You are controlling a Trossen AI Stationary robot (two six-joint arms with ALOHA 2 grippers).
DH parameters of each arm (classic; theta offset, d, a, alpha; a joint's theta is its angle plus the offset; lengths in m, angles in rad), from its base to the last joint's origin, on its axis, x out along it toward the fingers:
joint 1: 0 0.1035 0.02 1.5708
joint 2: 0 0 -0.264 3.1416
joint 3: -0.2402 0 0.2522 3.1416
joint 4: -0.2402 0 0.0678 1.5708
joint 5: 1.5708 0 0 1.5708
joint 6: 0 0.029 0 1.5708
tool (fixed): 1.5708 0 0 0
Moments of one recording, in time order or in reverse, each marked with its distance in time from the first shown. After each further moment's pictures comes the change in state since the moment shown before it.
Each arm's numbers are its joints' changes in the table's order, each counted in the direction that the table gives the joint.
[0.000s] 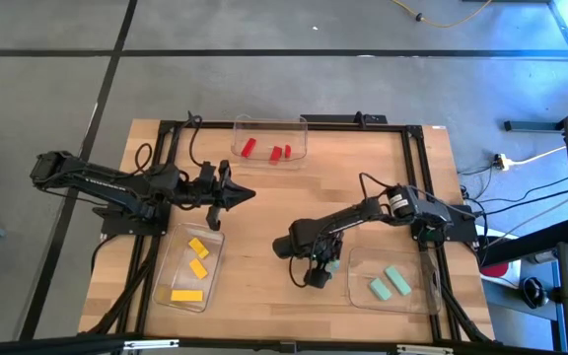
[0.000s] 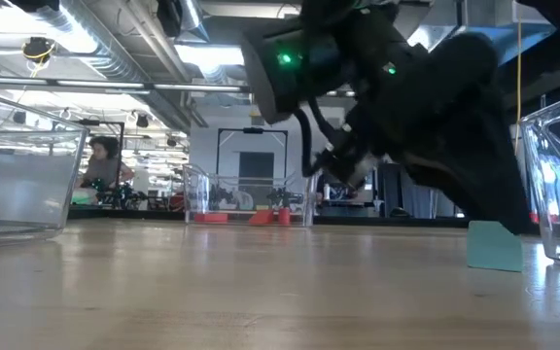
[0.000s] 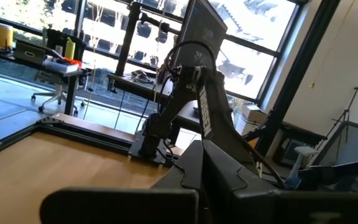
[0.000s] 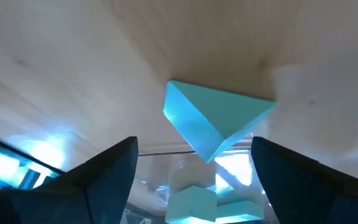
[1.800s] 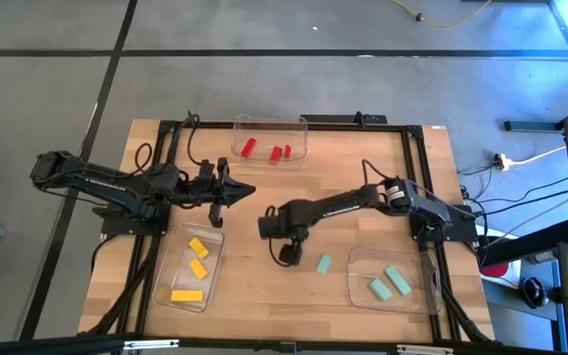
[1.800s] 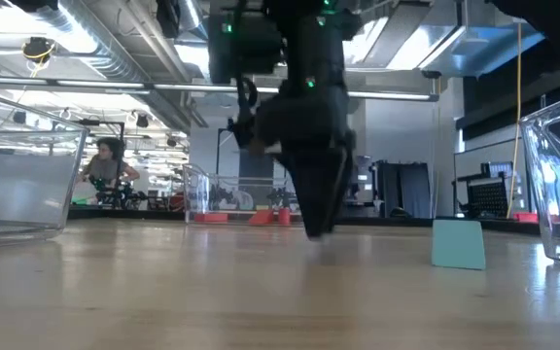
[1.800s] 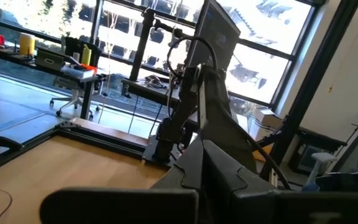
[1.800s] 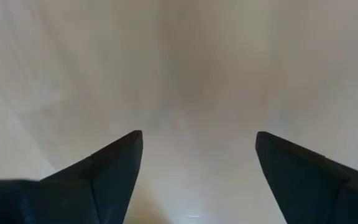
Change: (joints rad) left arm 0.000 0.001 0.000 0.003 -0.060 0.024; right arm -0.093 -0.007 -0.094 0.270 0.392 -0.102
